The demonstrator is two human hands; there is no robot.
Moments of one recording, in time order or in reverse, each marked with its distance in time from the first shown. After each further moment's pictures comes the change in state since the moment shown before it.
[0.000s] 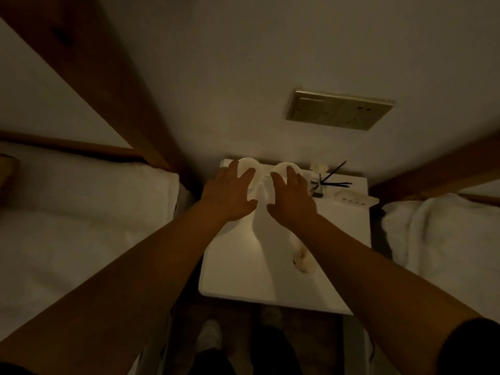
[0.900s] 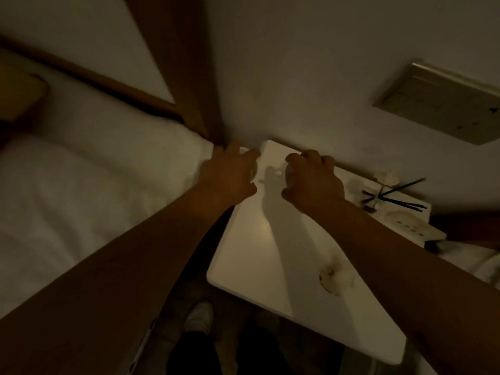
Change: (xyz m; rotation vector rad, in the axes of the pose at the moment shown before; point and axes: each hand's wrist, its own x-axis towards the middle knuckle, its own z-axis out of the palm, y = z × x) left_hand -0.014 -0.068 0.019 -0.087 0.151 -0.272; right_hand 0.053 -0.046 0.016 -0.089 0.033 -0.225
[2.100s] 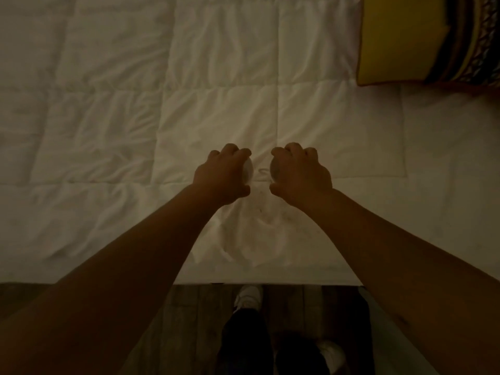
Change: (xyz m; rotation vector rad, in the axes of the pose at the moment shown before) left_hand -0.583 -0.389 0.114 -0.447 0.271 -1.127; right_hand -0.301 -0.571 0.252 -0.344 -0.269 -1.214
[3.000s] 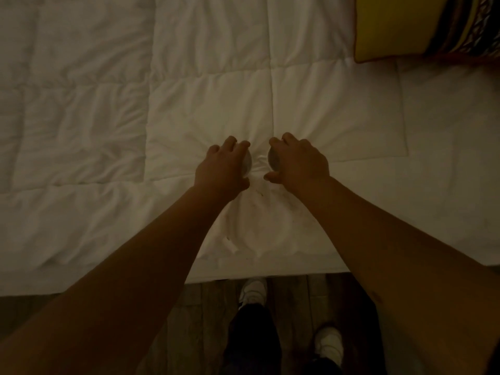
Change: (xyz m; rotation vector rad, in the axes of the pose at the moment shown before) left_hand 0.004 -0.010 0.030 0.010 0.086 0.062; right_hand 0.007 0.002 0.023 -0.068 -0.019 0.010
